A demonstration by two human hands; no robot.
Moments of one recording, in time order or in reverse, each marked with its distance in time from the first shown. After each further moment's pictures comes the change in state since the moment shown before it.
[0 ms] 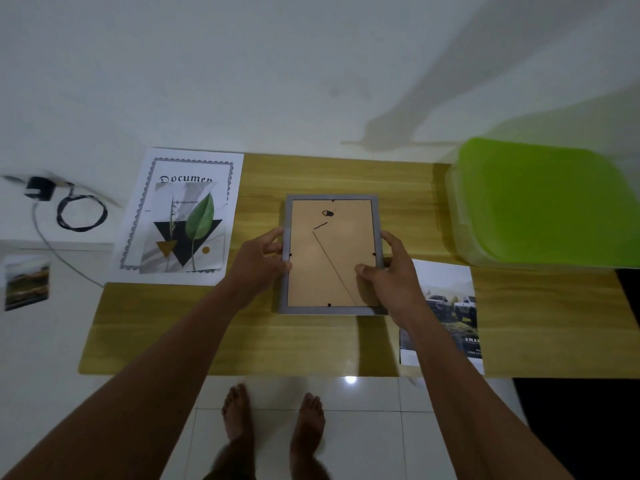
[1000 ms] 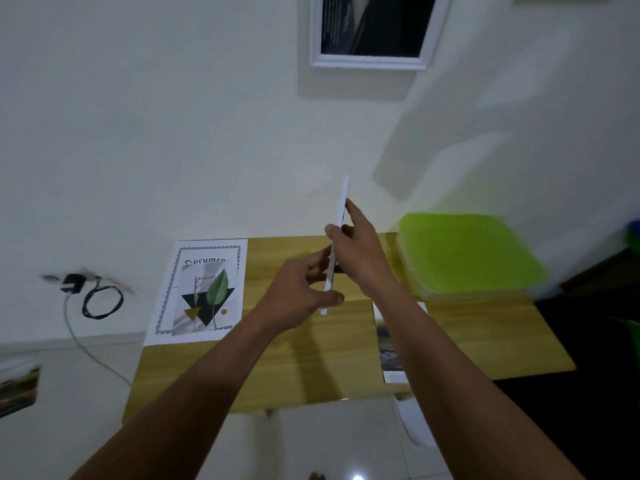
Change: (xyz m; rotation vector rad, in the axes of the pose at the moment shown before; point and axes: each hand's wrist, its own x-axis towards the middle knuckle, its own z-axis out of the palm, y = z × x) left_hand -0.143 0.127 0.012 0.098 -0.229 0.529; right_hand -0.114 -0.188 0.002 -0.003 0.088 -0.390
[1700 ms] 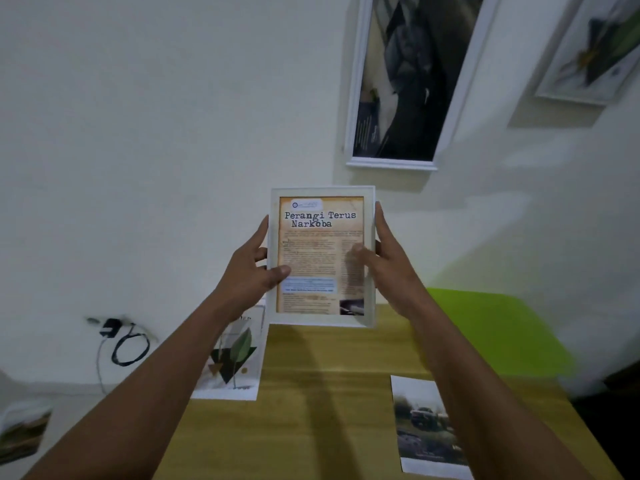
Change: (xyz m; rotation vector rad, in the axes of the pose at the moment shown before) left_hand 0.009 0.063 -0.127 0.001 0.373 0.077; right_hand 0.011 -0.084 -0.039 0.085 -0.210 -0.314
